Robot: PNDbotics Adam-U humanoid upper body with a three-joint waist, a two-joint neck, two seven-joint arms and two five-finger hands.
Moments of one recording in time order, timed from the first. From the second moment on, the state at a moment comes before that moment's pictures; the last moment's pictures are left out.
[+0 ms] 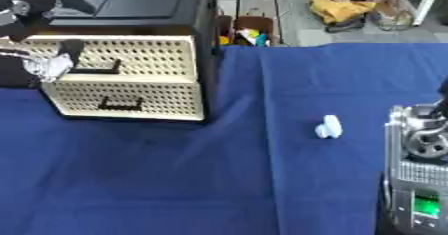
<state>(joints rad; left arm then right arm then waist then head) -0.68 0.80 -0.11 -1.99 -0.67 0.00 -0.67 -0.66 0.05 -0.10 -1.98 0.70 -0.47 -0.71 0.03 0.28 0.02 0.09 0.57</state>
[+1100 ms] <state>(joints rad) -0.58 0.85 -0.17 -1.99 -0.72 0.16 -0.88 -0.65 0.05 -0.10 -1.98 0.69 -0.48 -0.71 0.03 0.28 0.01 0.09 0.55</state>
